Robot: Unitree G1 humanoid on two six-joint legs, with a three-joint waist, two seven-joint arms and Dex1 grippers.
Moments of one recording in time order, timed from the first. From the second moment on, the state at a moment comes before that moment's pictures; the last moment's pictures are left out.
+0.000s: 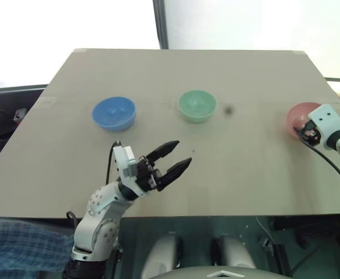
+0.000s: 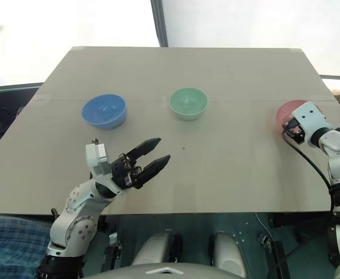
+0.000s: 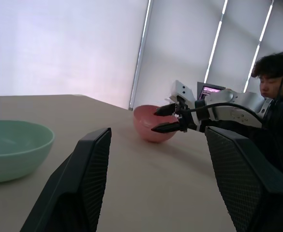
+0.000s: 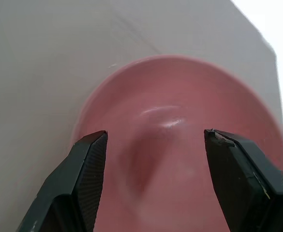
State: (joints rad) left arm 0.06 0.32 -0.02 -0.39 -0.65 0.11 -0.87; right arm -0.52 -0.81 -0.05 0.50 -0.05 0.15 0.66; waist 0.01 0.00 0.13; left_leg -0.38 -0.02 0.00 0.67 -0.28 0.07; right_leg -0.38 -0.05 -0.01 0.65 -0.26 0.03
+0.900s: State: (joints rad) left arm 0.05 0.30 -0.05 -0.39 -0.61 0.12 -0.84; right arm -0.57 -0.82 -0.03 0.56 -0.03 0.31 0.72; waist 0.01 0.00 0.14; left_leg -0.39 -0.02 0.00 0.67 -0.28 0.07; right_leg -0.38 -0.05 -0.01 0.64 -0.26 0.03
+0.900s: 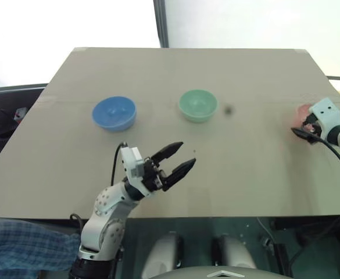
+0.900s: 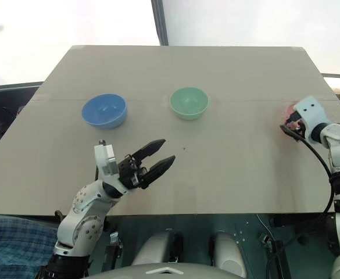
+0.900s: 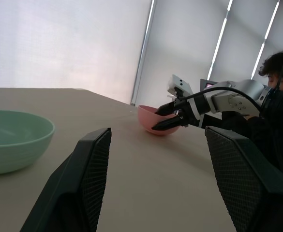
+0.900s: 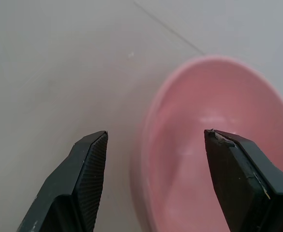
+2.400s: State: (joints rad) left arm 0.05 0.33 -0.06 -0.41 -0.60 0.13 -0.85; right arm -0.26 -0.83 0.29 -0.55 0.13 0.49 1.04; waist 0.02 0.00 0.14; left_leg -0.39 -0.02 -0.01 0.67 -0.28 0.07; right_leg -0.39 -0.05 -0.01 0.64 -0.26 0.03
